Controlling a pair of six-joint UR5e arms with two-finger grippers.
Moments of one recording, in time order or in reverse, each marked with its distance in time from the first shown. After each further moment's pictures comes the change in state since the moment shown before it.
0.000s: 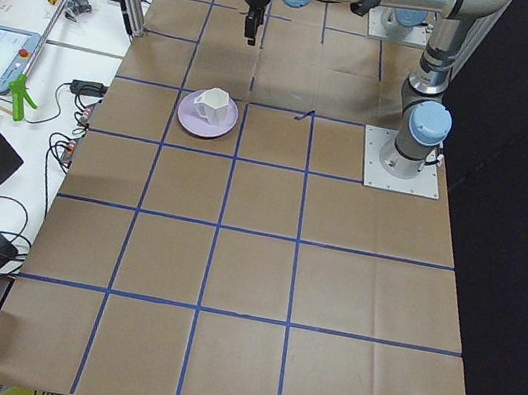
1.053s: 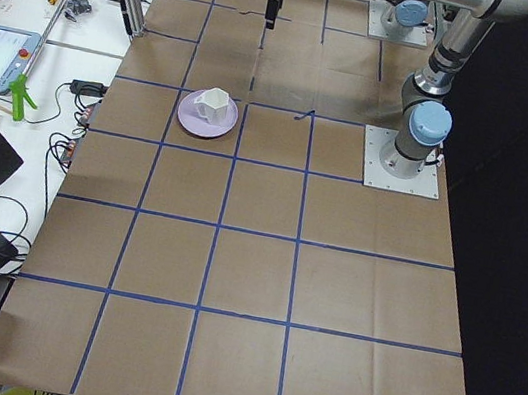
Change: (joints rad) left arm 0.037 0.097 -0.037 0.026 -0.001 0.075; right arm 0.000 0.000 0.000 0.000 0.000 0.000
